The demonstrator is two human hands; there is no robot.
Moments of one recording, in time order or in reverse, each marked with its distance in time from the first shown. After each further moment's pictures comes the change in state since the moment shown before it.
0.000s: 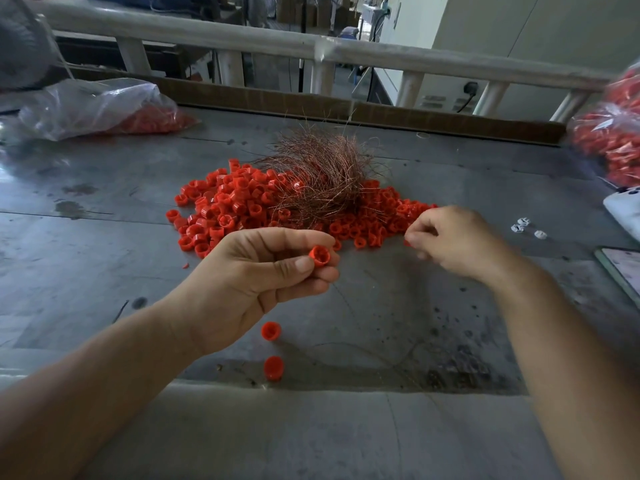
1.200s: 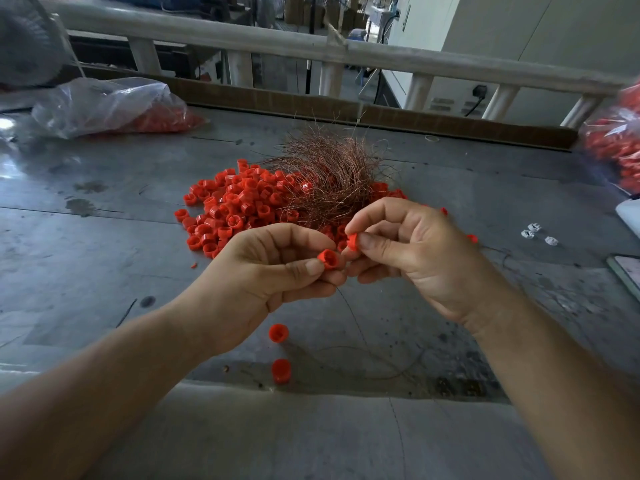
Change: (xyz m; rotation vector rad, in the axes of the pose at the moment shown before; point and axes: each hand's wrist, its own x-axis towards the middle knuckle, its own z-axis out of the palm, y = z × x) left_hand -0.001 0.000 0.001 0.071 0.028 0.039; right_hand -0.035 -0.056 0.010 1.013 -0.289 -0.288
